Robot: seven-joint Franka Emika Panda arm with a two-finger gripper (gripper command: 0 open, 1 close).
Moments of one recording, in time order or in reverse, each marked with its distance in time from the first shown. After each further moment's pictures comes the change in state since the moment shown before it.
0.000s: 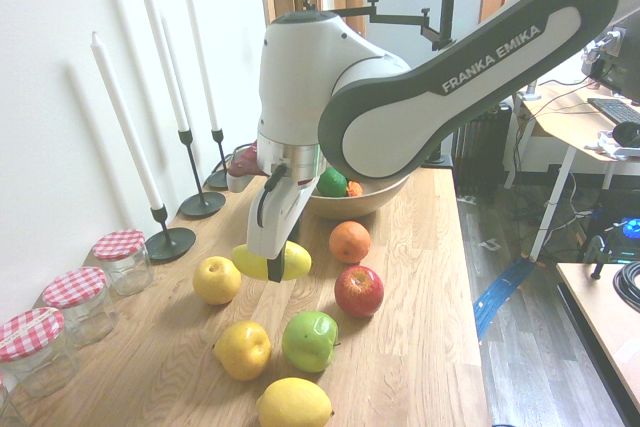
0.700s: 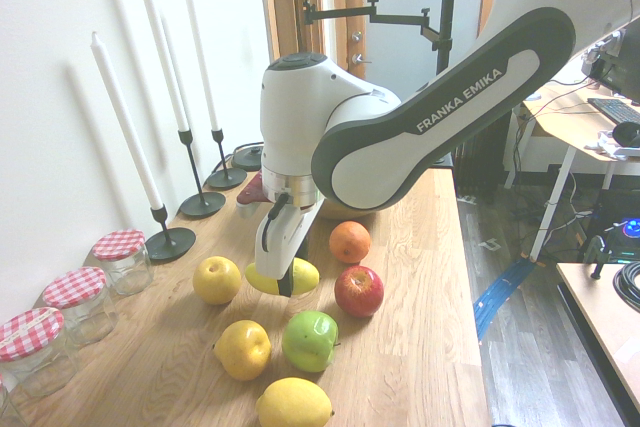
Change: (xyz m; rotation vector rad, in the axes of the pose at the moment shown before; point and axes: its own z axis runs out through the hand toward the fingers) arm 0.004 0.012 0.042 -0.051 -0.027 0.018
